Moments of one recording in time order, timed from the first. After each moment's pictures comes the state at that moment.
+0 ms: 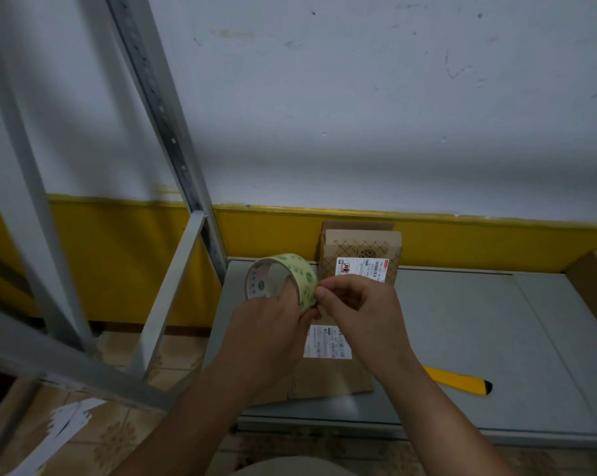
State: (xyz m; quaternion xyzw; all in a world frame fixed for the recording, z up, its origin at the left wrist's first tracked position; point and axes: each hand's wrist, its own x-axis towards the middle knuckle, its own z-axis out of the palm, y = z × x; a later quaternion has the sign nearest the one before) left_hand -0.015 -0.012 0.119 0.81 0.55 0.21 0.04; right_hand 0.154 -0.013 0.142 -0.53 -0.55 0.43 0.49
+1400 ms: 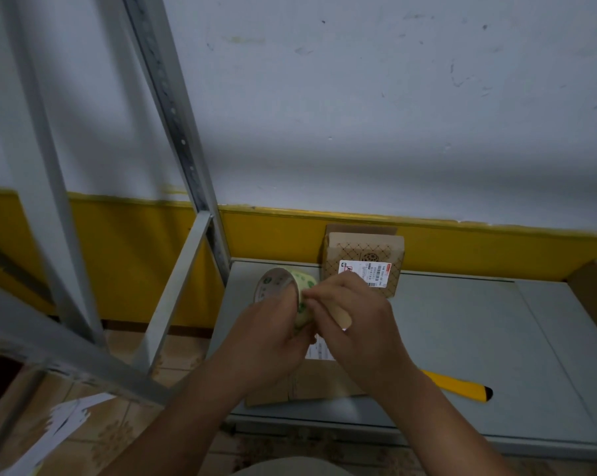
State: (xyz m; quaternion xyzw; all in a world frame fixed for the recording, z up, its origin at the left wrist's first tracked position) left_hand -0.028 -0.017 0.127 0.77 0.51 0.24 0.30; right_hand 0.149 -0.015 0.132 -0.43 -0.77 0.14 0.45
